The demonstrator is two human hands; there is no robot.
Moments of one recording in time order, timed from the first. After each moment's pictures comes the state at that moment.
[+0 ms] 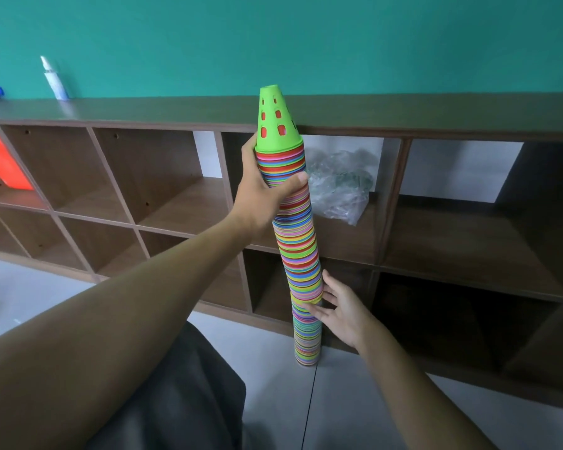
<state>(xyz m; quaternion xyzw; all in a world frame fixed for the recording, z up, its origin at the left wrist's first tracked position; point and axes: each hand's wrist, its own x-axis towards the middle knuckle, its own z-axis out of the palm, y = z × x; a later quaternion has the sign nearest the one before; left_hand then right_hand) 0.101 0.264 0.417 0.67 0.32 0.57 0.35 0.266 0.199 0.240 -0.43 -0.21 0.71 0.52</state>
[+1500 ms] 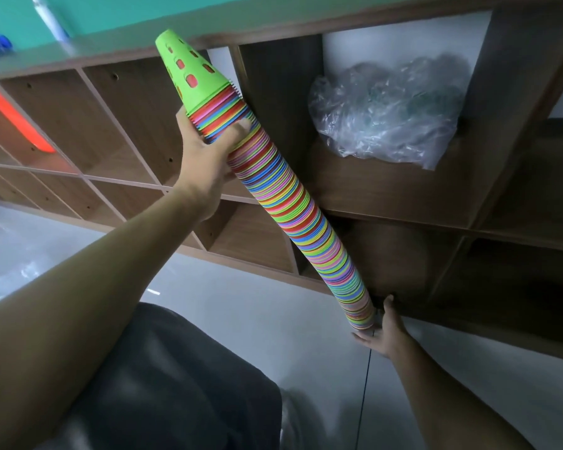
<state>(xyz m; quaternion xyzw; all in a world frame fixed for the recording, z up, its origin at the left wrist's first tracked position) -0.014 0.328 0.381 0.55 0.47 0.57 0.38 0.243 0.246 0.034 -0.52 0.10 0.71 0.46</state>
